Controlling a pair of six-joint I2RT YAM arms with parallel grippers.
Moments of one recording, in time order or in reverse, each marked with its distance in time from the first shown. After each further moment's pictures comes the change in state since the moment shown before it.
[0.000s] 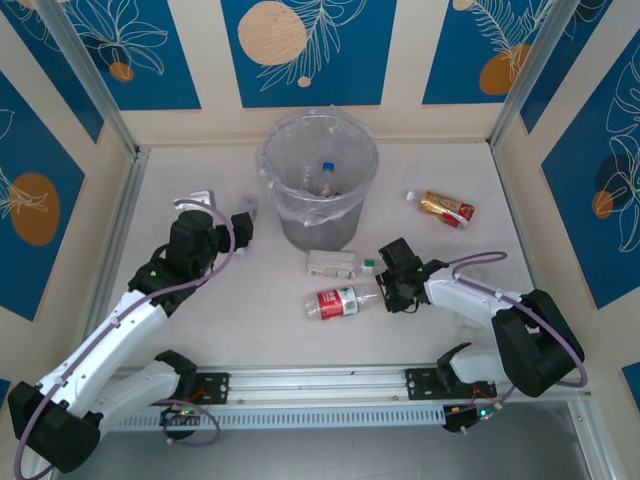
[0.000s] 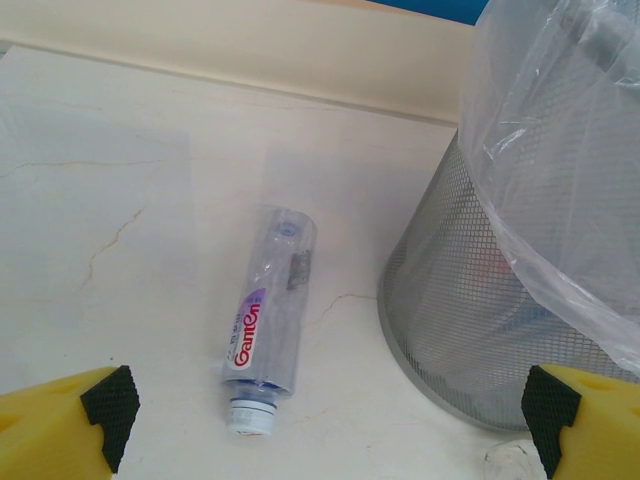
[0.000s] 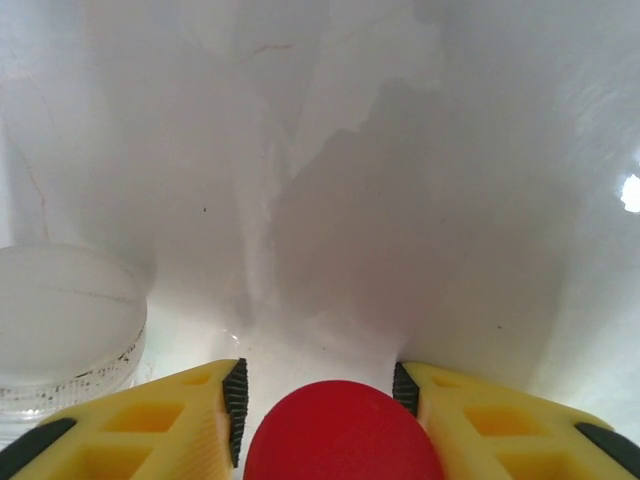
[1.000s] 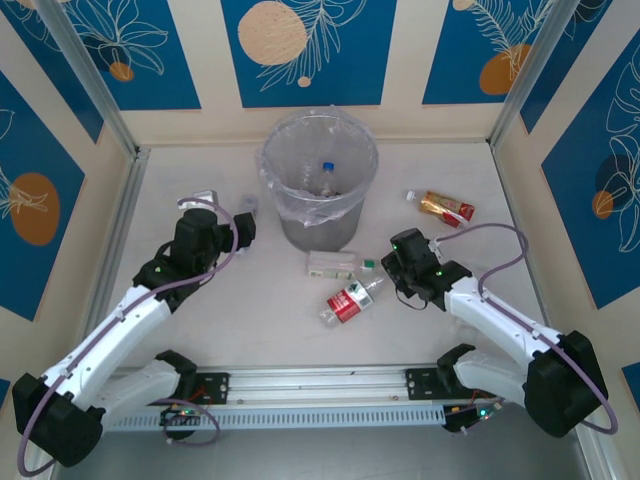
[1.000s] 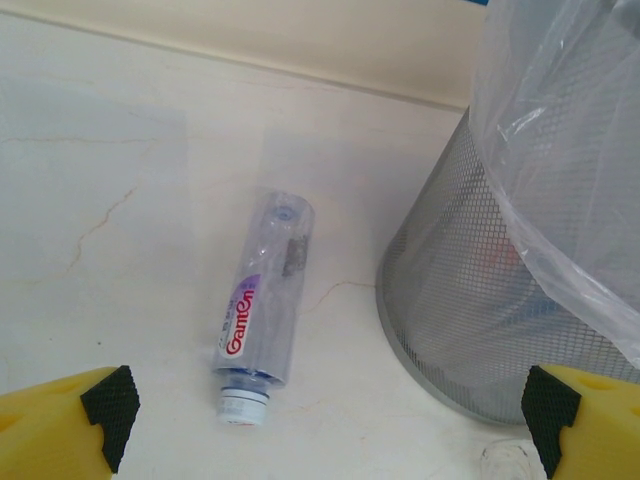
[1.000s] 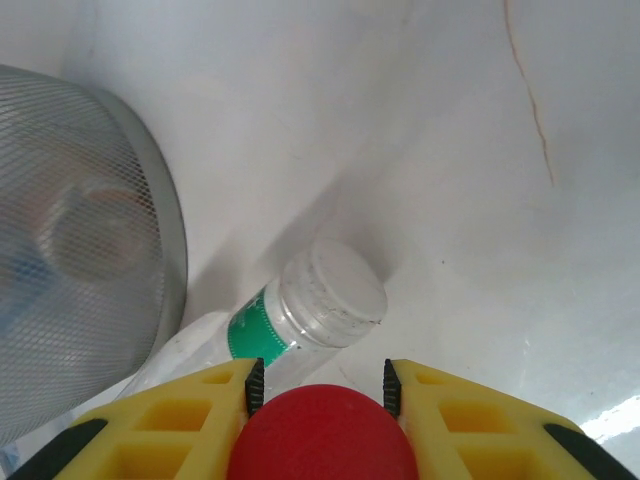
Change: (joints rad) left arm 0.003 0.042 0.002 0.001 0.019 -0.034; right arm 0.002 -0.236 0.066 -0.042 0.168 -0.396
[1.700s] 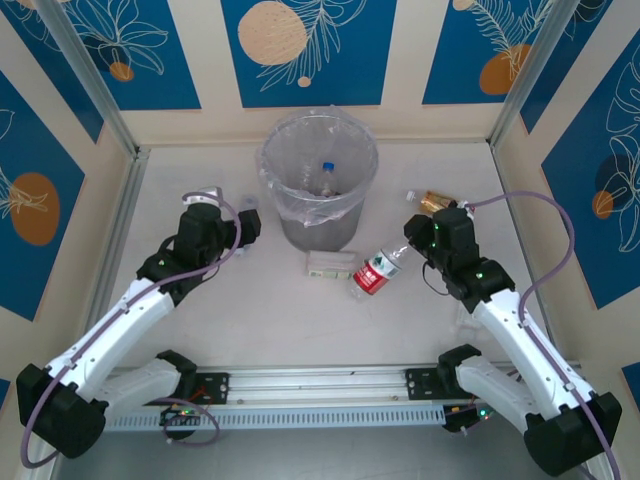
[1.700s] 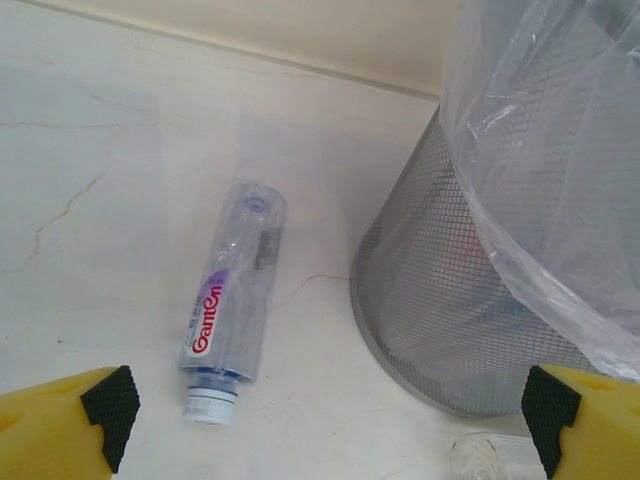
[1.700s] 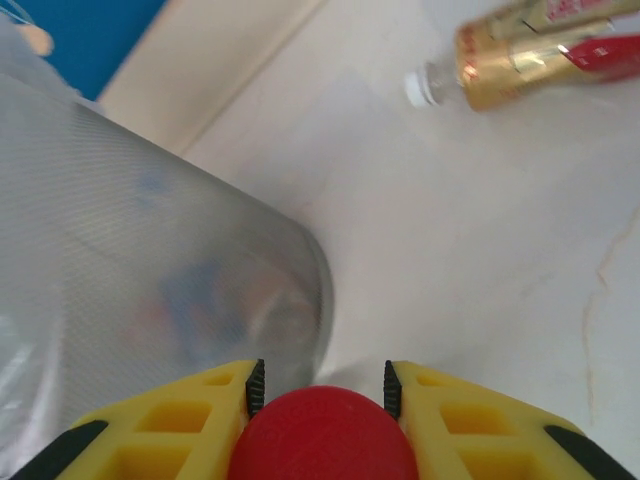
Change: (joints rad) left arm 0.004 0.047 0.036 -0.002 0.051 -0.029; right arm -0.174 -0.209 0.170 0.000 -0.018 -0.442
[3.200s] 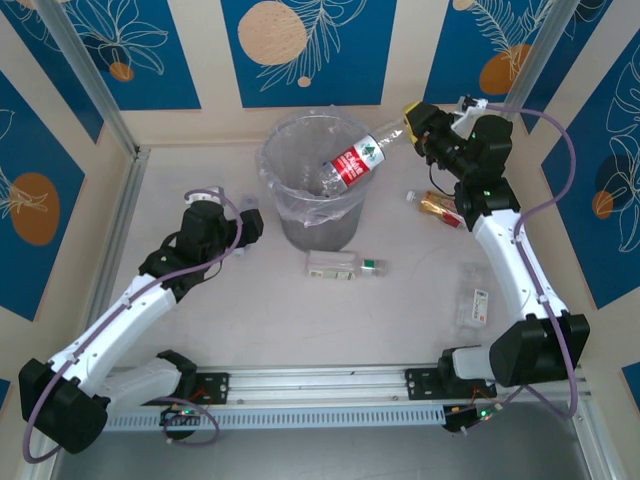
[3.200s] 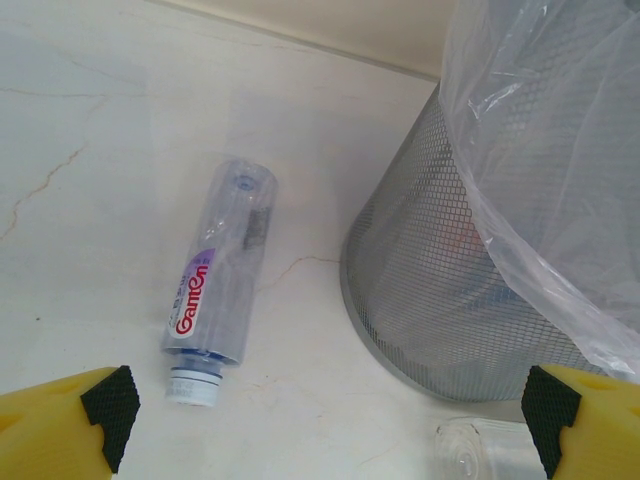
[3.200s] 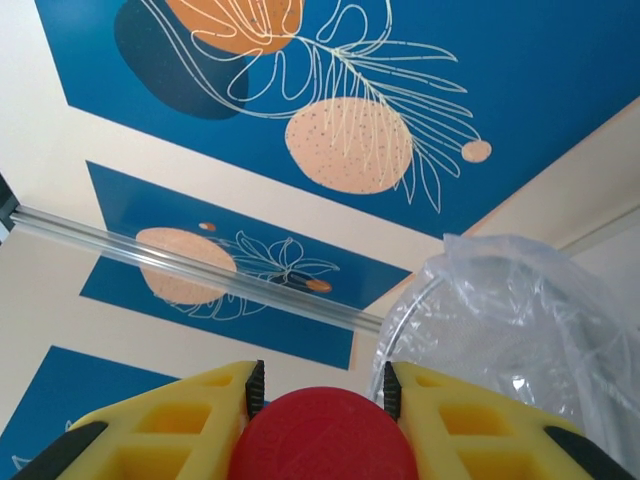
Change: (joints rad) left arm 0.002 0.023 0.023 -0.035 0.027 -0.040; right arm -0.253 0.484 0.511 0.546 -0.629 0.271
